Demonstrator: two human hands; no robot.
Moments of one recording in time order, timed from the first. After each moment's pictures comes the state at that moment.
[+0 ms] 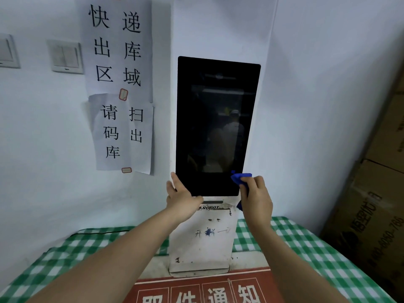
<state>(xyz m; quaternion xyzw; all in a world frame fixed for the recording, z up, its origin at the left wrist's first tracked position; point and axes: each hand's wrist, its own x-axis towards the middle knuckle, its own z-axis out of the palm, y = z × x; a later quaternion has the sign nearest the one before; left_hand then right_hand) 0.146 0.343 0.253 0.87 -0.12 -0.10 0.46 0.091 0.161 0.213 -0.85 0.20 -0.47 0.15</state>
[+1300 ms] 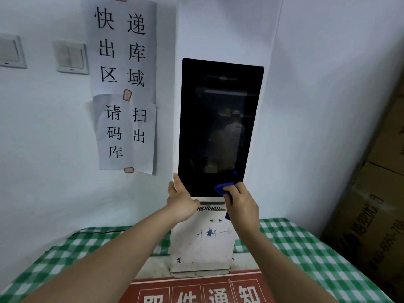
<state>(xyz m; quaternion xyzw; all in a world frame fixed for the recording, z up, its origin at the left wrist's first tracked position) 0.143 0.353 0.258 0.88 -0.14 -0.12 0.45 0.100 0.188 0.201 -0.89 0.12 -0.43 0.11</state>
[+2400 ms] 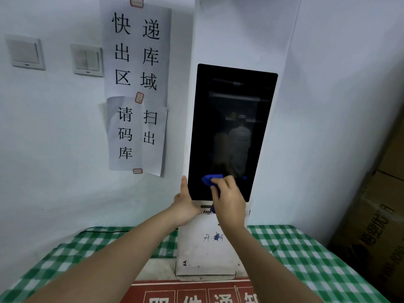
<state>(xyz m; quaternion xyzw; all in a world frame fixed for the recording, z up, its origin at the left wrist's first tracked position) 0.152 0.375 0.259 0.85 -0.18 -0.16 0.46 0.131 0.242 0.222 -0.86 0.09 -0.49 0.13</state>
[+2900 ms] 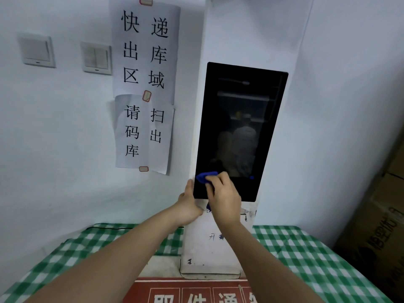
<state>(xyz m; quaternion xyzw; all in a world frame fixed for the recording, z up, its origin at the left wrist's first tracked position) 0.163 0.384 0.250 0.85 -0.19 -0.17 0.45 0.142 0.266 0.226 -0.87 0.07 -0.47 0.11</state>
